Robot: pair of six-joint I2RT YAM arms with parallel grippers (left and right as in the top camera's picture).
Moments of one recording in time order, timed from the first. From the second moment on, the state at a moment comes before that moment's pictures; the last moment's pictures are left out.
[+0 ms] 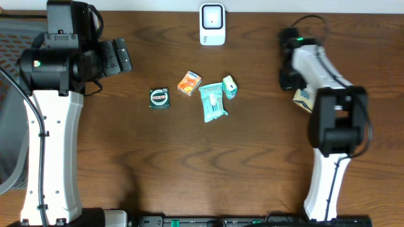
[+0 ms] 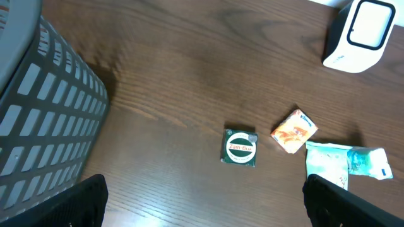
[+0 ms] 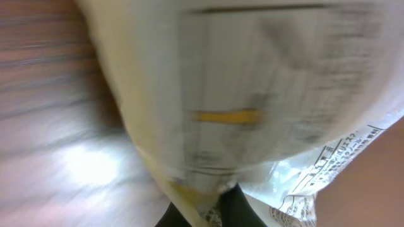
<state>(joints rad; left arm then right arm) -0.01 1.54 1.84 -1.26 -0.06 -0.25 0.05 2.27 1.80 -1.06 0.26 0.07</state>
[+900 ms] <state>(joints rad) -0.01 1.54 1.84 -1.26 -0.06 -0.25 -0.23 2.12 1.57 -1.17 -0.83 -0.25</state>
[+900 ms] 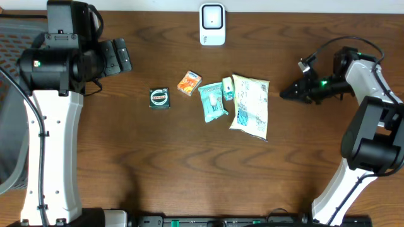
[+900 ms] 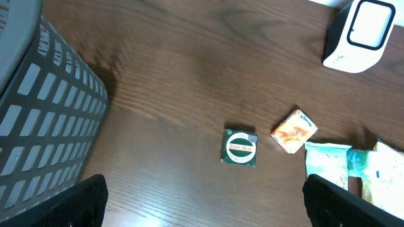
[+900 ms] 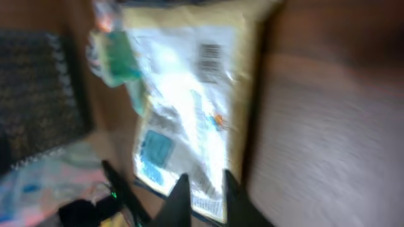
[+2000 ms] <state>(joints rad) -0.01 1.54 1.84 -1.26 -0.06 -0.25 0.00 2.05 1.30 -0.74 -0.67 0.05</state>
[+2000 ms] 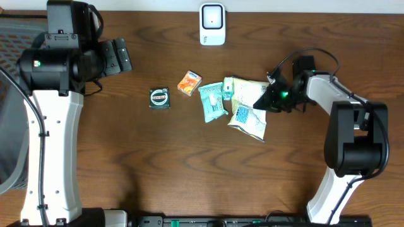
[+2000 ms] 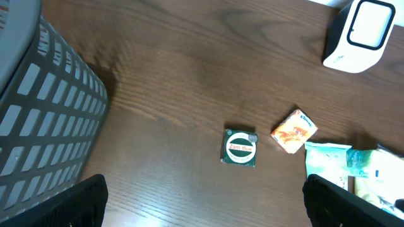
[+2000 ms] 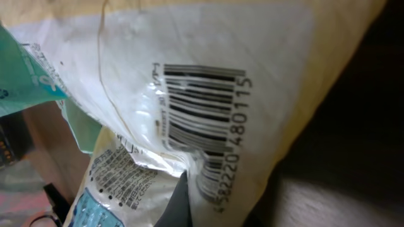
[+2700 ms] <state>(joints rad) -0.01 1.54 1.84 -1.26 -0.06 -0.25 0.18 1.81 1.47 -1.04 0.68 0.26</state>
